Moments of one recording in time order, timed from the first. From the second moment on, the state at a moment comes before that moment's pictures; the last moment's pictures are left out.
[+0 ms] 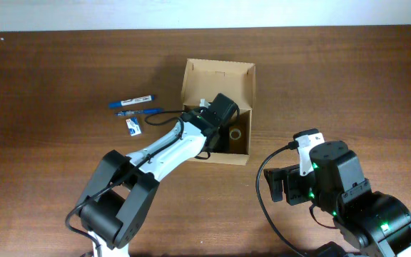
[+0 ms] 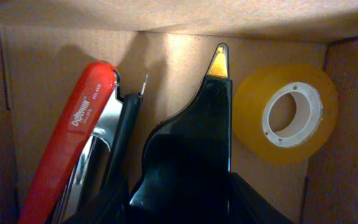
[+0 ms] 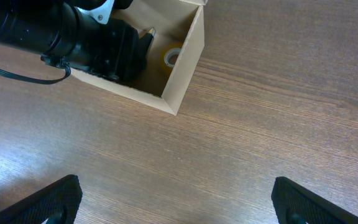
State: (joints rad) left arm -0.66 1.95 1.31 -0.61 -0.06 -0.59; right arm 0.46 0.84 1.02 -1.07 0.00 0.24
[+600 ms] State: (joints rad) left arm -0.66 1.85 1.31 -0.67 -0.06 -0.53; right arm 0.46 0.84 1.02 -1.07 0.00 0.24
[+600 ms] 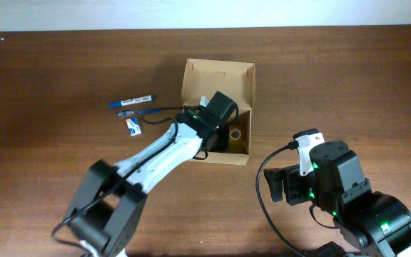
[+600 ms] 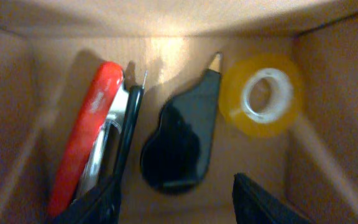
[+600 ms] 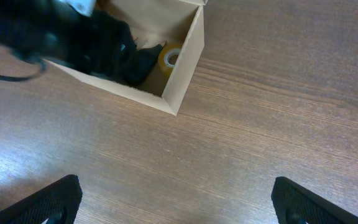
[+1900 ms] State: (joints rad) left arm -0.18 1.95 1.31 -0.72 -0.28 -0.65; right arm 0.46 0.84 1.02 -1.07 0.00 0.24
